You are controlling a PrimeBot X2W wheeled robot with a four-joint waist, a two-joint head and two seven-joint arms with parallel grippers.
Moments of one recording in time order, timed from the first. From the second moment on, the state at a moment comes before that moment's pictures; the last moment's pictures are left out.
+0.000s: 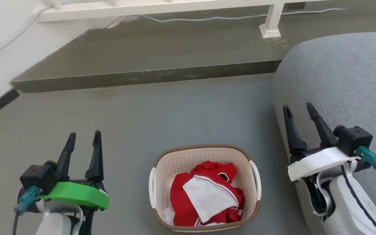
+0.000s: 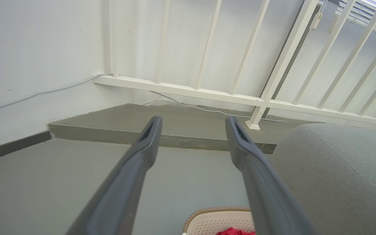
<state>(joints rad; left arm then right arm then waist) -0.10 0.07 -0.14 0.18 -0.43 -0.11 -0.25 -0.15 -0.09 0.18 0.23 0.29 0.06 -0.25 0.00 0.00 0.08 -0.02</state>
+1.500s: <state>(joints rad) -0.05 0.04 -0.10 0.24 -0.72 -0.11 -0.17 -0.10 -0.07 0.11 0.28 0.60 0.08 -0.17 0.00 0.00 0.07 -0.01</state>
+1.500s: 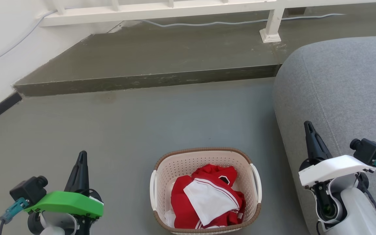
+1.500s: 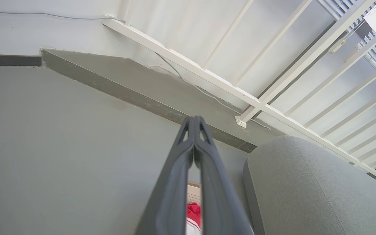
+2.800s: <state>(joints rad) -0.05 0.04 -0.02 0.26 -1.17 -0.11 -0.03 -0.10 -0.06 -0.01 0.28 1.11 0.10 -0.03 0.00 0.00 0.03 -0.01</state>
